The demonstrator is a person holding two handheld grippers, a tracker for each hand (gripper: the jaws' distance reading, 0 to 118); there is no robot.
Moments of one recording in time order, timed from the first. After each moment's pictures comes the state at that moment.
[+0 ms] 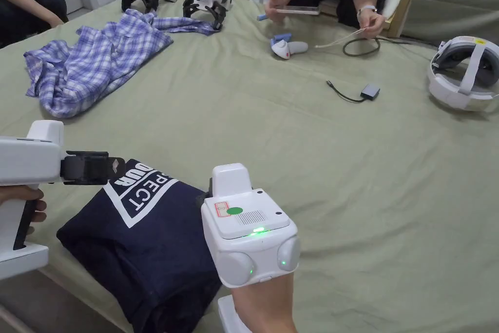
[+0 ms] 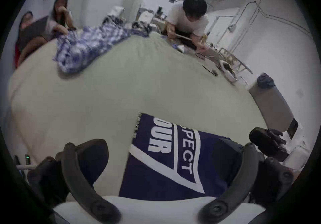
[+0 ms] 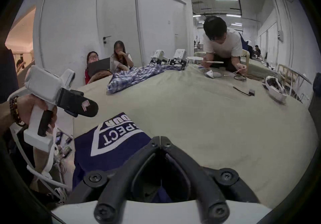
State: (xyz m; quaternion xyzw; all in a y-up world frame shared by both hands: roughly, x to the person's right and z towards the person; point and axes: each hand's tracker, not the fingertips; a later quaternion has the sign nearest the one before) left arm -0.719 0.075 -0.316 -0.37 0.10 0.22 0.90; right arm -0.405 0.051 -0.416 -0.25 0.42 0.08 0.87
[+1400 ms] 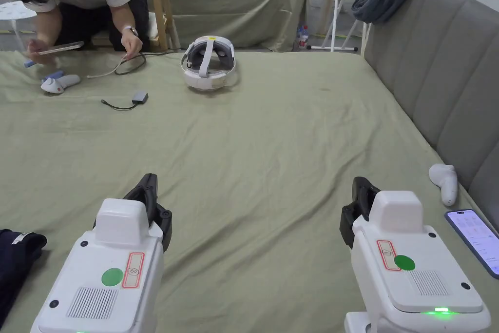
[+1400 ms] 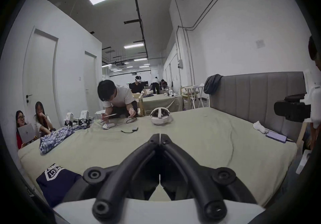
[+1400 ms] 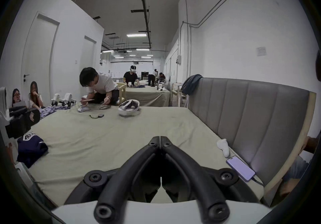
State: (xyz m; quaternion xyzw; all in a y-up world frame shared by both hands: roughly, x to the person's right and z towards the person) left arm -0.165 0.119 -0.284 -0.05 0.03 -0.04 1.00; right arm 0.133 0.110 -0.313 -0.09 0.01 0.03 1.00
